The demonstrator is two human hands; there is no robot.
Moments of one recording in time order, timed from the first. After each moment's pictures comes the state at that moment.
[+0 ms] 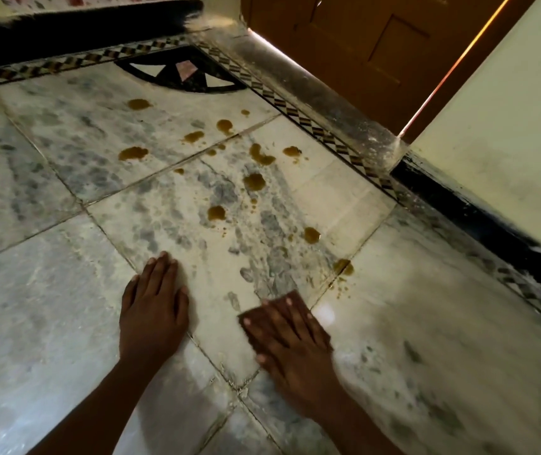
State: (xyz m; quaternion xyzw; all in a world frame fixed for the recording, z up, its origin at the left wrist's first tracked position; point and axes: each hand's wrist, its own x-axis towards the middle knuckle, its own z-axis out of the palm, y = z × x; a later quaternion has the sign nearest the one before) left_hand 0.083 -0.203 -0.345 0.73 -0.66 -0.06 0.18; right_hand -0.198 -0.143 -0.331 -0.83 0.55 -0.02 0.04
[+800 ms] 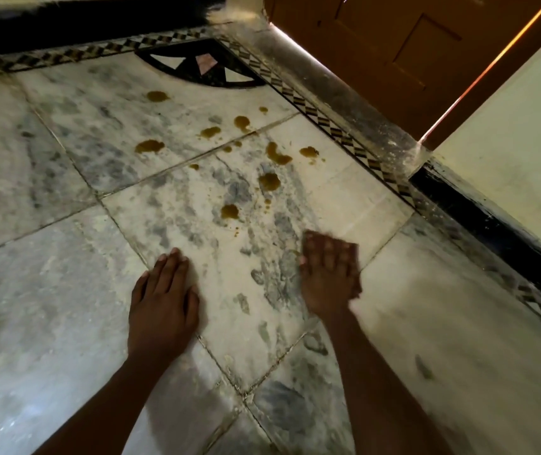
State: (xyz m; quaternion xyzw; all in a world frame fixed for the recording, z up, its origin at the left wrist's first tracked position) left_hand 0.081 -0.202 -0.345 0.73 -0.66 -0.06 0.18; right_hand -0.214 -0.295 -0.351 -0.66 0.74 -0.09 -0.03
